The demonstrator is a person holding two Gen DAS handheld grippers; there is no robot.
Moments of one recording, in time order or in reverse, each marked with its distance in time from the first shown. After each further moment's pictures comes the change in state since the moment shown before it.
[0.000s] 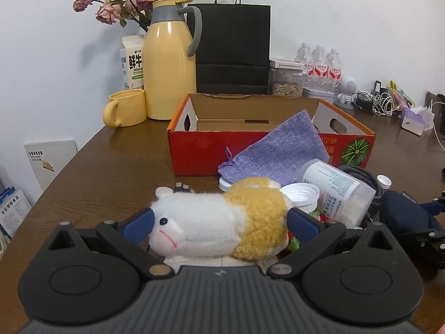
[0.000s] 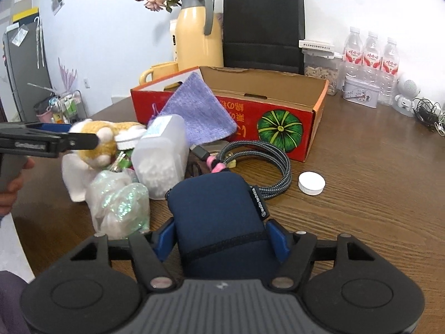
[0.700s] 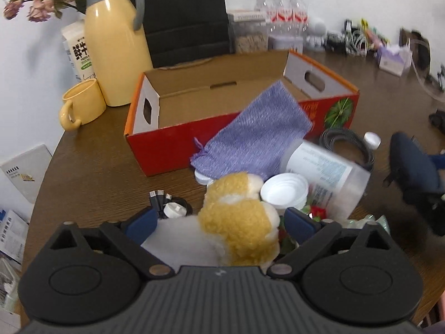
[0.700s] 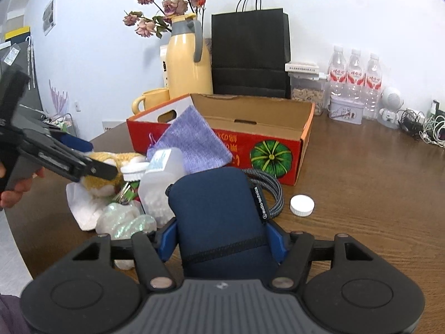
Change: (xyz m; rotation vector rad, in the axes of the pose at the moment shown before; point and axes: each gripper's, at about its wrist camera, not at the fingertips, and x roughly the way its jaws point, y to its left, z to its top) left arm 0.037 -0.013 0.046 0.211 0.247 -0.100; right arm -0.021 0.008 0.011 0.039 -0.099 -0.051
